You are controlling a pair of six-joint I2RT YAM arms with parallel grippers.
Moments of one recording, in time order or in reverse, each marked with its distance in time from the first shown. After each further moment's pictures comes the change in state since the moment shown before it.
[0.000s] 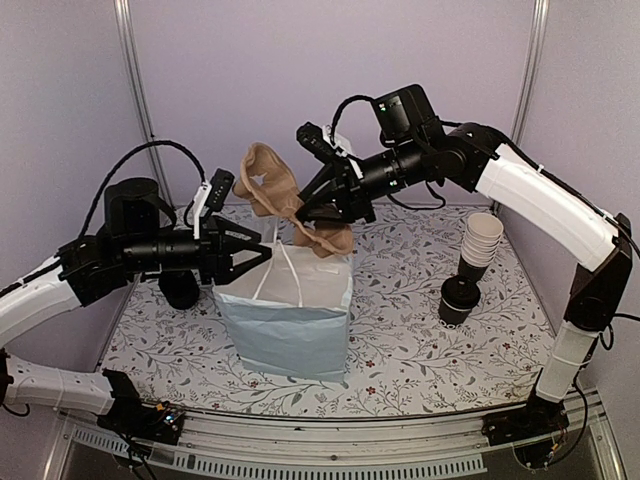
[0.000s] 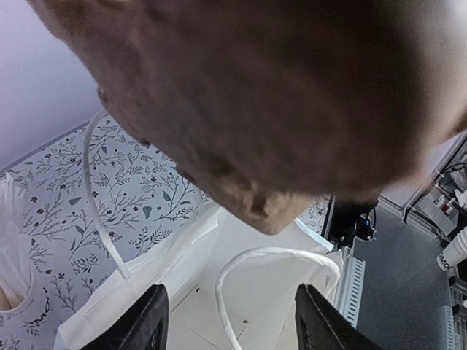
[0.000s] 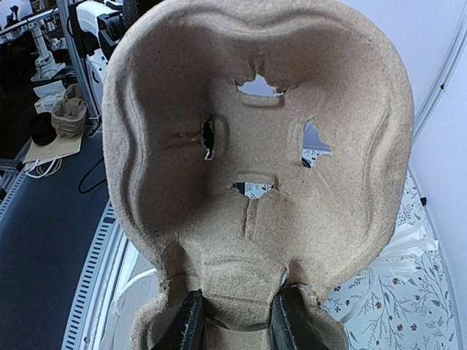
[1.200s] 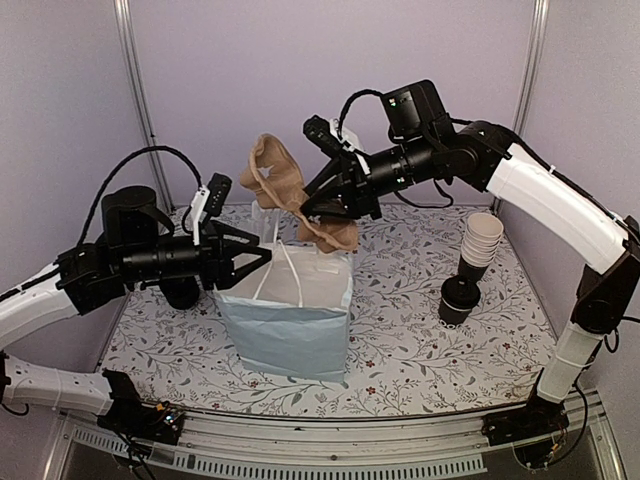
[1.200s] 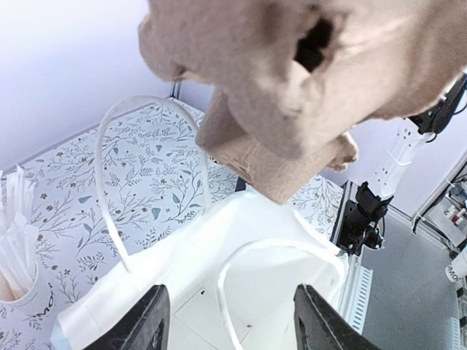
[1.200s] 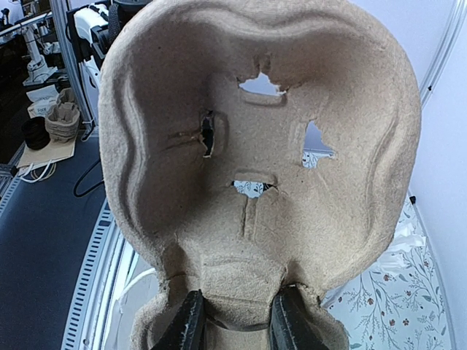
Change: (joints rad) left arm -0.060 -0.031 -0.047 0.042 -0.113 -0.027; right arm 0.004 -0.042 -0.023 0.010 0.034 0.014
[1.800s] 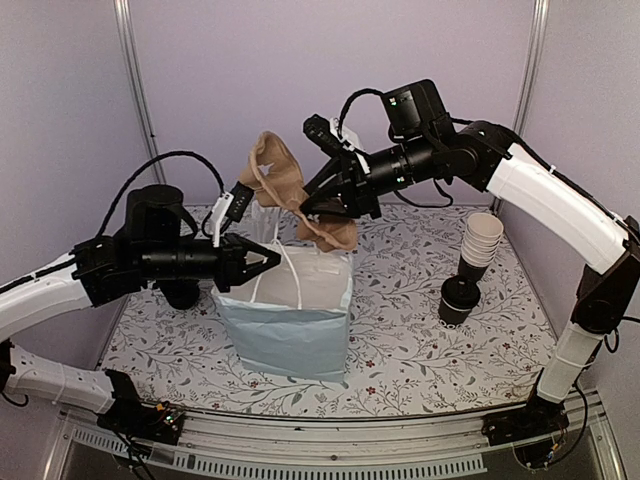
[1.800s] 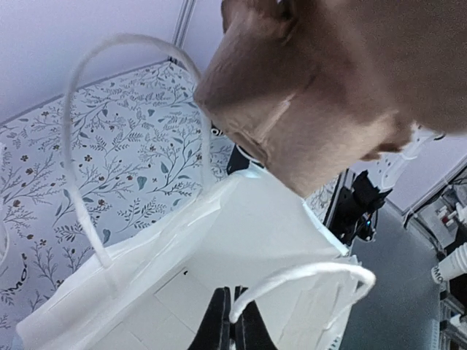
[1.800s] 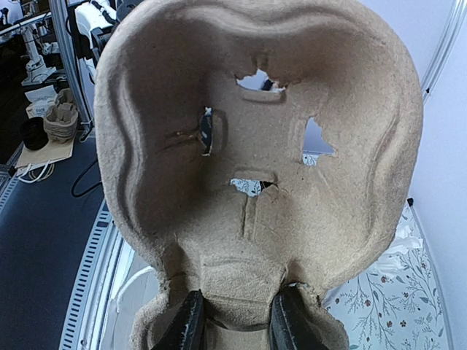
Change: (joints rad) left arm -0.029 0.151 0.079 -0.077 -0.003 -0.085; right arm 0.000 0.000 0.000 0.007 0.004 0.000
